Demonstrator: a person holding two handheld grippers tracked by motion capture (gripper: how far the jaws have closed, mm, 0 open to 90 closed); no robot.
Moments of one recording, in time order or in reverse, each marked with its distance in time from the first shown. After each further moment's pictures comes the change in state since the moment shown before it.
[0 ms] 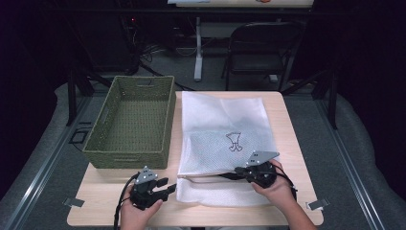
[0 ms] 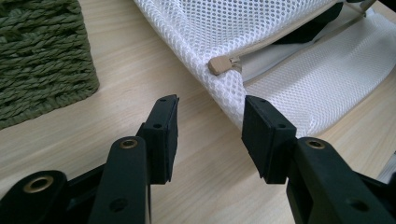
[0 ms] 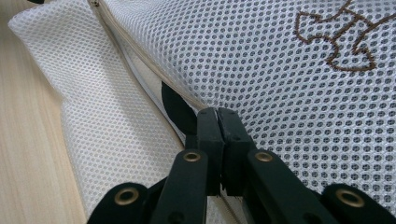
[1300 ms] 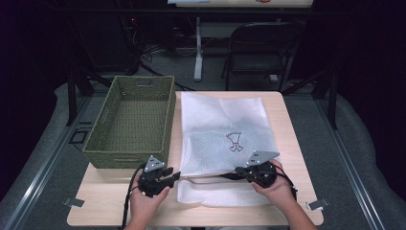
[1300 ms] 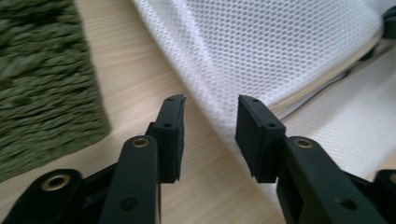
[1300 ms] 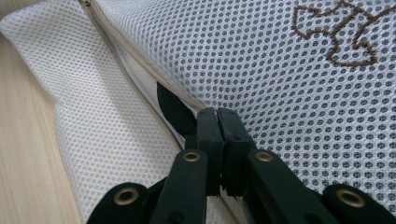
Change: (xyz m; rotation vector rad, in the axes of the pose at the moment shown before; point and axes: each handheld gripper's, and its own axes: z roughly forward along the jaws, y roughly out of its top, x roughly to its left) left arm 0.003 0.025 0.023 -0.015 0.044 -0.022; right arm -0.002 -0.002 0.001 0.005 -0.007 0.008
